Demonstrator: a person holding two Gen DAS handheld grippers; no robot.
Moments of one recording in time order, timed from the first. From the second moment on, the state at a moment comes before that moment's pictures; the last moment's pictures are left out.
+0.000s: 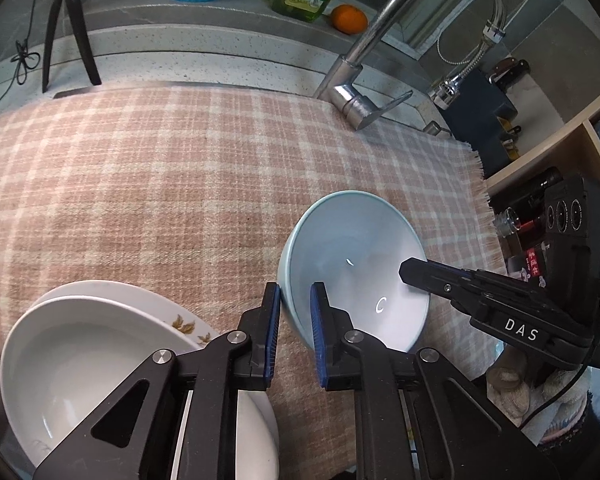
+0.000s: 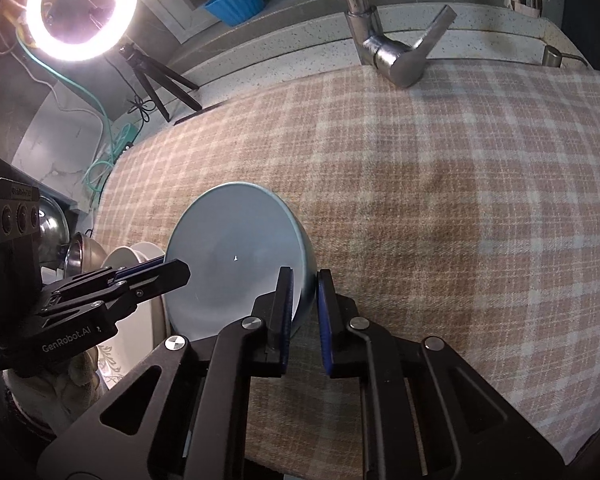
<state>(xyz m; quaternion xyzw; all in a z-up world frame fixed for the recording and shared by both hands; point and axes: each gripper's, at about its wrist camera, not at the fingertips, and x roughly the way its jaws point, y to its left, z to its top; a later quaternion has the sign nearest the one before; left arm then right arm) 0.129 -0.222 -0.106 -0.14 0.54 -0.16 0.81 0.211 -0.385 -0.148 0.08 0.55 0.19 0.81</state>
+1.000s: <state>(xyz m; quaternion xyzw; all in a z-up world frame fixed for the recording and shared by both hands) 0.052 -0.076 -0.037 -0.21 0.46 -0.08 0.86 0.173 -0.225 -0.070 0.02 0.50 0.31 0.81</state>
